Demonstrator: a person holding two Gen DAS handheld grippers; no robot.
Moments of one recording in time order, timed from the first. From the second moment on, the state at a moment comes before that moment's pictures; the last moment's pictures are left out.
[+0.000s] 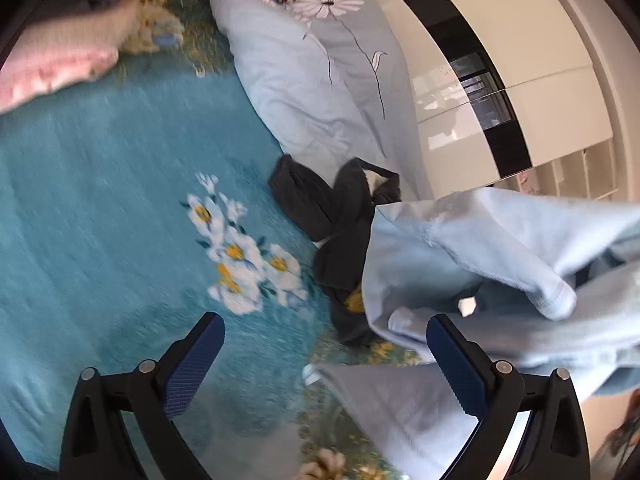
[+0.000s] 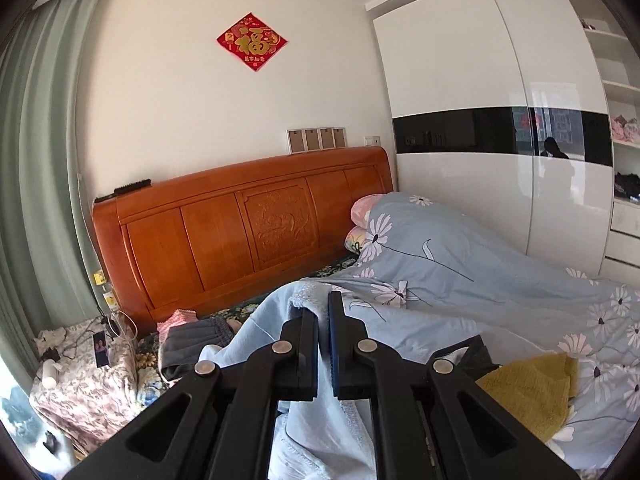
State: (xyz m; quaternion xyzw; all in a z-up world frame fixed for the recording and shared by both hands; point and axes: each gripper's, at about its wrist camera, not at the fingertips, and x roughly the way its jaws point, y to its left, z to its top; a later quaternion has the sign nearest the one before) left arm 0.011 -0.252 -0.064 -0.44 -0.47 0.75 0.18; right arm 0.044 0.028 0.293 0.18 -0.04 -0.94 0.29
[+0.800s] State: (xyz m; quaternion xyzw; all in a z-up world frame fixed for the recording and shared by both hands) left arm 0.061 -0.316 0.133 -0.25 -0.28 0.92 0.08; right arm 0.070 0.108 0.244 0.22 -0.10 -0.95 0.19
